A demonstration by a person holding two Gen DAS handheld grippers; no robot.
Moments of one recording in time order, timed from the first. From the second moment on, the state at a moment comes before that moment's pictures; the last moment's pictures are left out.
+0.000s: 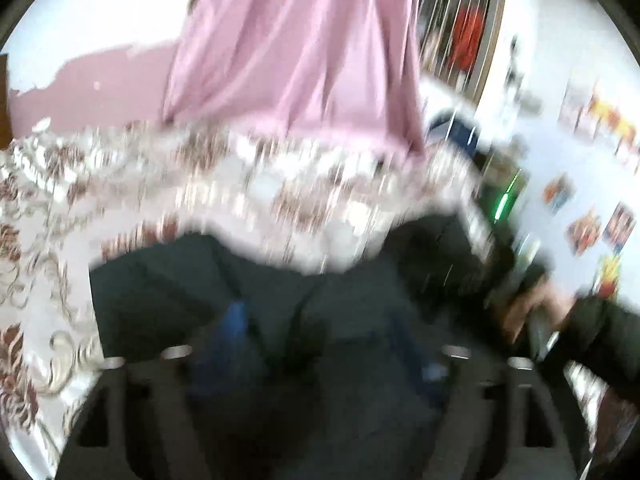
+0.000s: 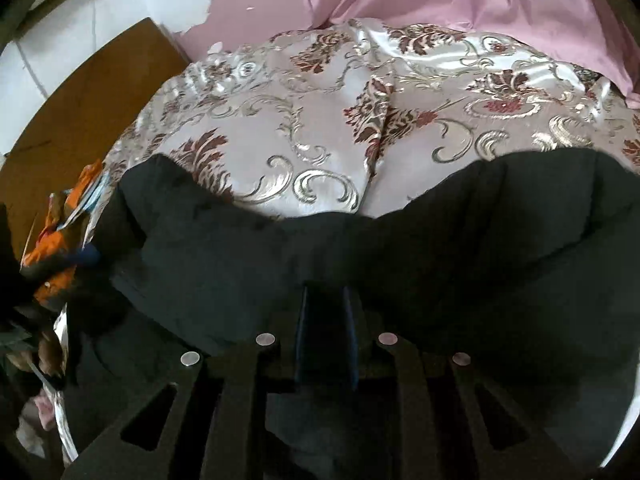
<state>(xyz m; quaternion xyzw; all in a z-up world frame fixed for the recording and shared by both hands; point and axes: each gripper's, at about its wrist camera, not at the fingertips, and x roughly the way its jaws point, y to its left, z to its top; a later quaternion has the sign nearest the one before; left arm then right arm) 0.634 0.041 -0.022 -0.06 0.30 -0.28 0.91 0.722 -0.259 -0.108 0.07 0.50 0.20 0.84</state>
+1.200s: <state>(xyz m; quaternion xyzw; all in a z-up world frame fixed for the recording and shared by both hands) 0.703 0.005 -0.139 -0.08 0.43 -0.26 0.86 0.704 -0.204 -0.111 0.02 0.45 0.25 0.86</state>
